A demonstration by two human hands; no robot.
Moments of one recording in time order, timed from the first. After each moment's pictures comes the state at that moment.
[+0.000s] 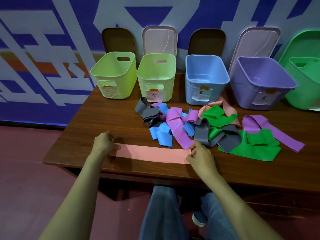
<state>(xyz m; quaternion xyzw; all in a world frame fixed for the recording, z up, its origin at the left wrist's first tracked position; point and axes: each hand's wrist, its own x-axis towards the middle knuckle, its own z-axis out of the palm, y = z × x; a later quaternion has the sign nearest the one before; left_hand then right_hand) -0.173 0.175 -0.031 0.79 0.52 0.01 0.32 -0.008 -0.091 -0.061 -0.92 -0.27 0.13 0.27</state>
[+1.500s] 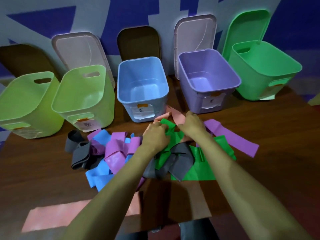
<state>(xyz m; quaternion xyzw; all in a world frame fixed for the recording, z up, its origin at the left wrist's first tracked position) 0.150 0.002 -0.031 0.97 0.15 -0.04 0.18 0.249 -0.108 -0.042 -0.95 -0.15 0.13 0.22</state>
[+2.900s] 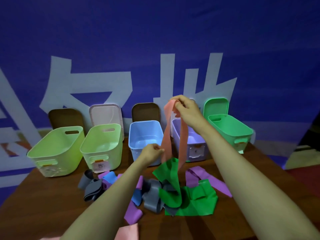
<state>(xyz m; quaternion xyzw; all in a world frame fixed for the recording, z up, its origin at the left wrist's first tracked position) 0.127 0.000 0.089 0.88 0.20 0.08 0.42 0.206 -0.131 0.210 -0.74 -0.35 -0.03 0.57</state>
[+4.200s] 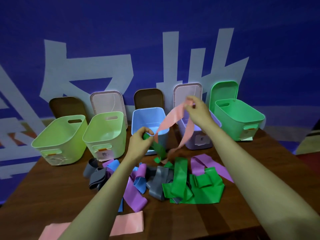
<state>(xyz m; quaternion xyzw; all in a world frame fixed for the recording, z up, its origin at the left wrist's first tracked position) 0.093 0.019 0.082 0.79 0.18 0.26 0.52 0.239 -0.134 0.149 -0.82 -0.24 -0.04 0.52</state>
